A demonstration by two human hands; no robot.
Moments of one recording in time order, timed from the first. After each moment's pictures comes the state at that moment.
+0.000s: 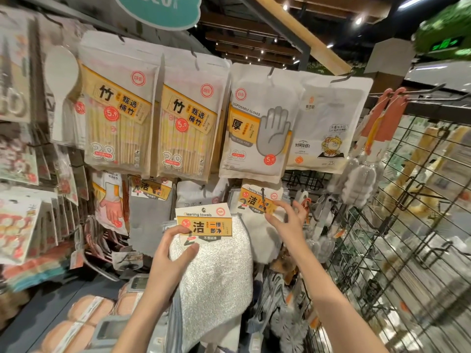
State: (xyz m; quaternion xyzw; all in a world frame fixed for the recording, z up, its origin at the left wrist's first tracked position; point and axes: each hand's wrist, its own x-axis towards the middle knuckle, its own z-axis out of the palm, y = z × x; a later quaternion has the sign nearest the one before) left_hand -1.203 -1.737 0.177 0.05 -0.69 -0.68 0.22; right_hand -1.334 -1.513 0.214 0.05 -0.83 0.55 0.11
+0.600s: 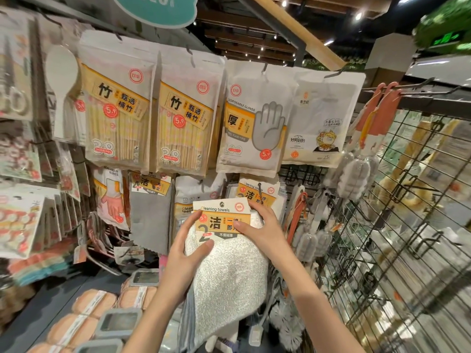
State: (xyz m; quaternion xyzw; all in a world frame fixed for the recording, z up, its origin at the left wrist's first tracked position) left_hand -1.195 -1.708 0.183 -0.02 -0.67 -0.72 0.20; right_hand -1.273 -1.548 0.229 0.15 -0.83 0.54 0.06
